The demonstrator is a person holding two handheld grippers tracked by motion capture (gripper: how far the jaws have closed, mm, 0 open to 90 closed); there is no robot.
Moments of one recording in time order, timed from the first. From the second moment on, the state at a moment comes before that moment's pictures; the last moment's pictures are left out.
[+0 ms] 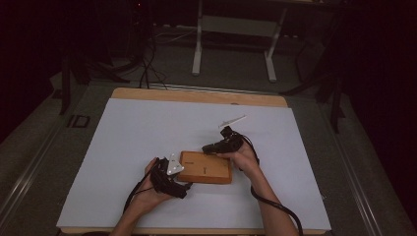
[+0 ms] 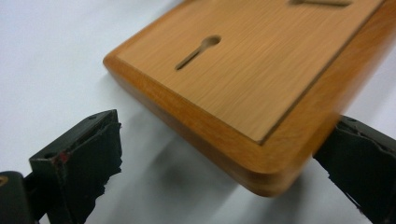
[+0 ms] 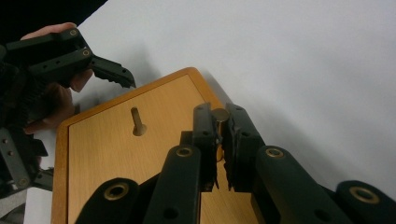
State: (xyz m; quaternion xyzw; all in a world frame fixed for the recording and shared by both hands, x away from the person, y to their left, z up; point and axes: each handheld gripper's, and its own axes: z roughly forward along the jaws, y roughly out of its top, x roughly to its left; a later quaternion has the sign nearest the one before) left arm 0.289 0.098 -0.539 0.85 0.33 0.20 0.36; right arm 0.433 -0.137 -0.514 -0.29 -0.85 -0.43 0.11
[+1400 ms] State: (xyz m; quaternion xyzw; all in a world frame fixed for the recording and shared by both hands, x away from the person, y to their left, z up) left arm 0.278 0.086 -0.524 0.82 0.25 0.28 0.44; right arm 0.431 -0.130 -0.514 -0.29 -0.87 -0.40 0.07
